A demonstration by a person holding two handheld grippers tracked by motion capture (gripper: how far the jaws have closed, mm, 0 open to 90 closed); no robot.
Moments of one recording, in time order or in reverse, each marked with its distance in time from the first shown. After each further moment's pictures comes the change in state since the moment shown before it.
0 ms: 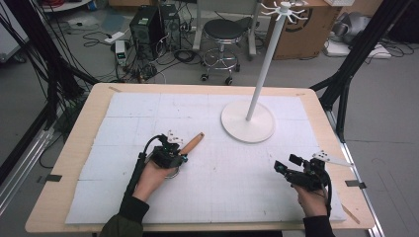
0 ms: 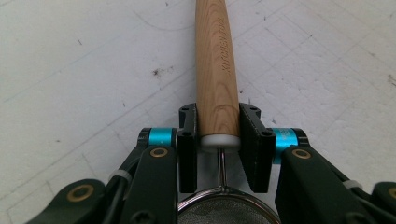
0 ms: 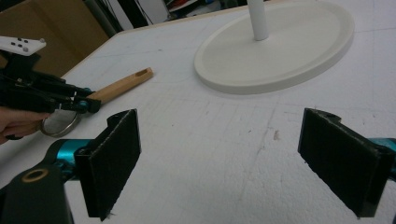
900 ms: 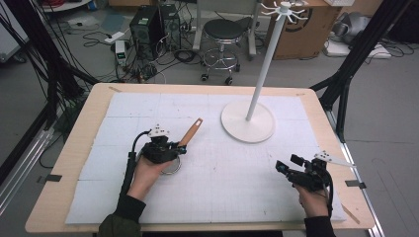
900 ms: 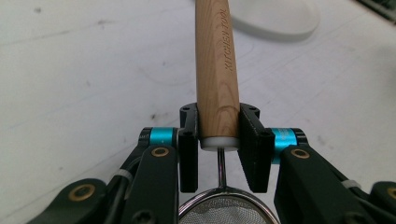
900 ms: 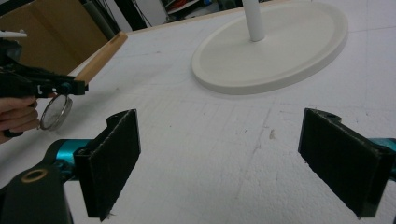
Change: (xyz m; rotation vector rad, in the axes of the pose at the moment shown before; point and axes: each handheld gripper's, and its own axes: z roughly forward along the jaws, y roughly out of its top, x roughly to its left) left arm 0.017 0.000 -0.022 -0.262 -0.172 -0.147; right arm -0.003 0.000 -0.003 -0.005 -0.005 0.010
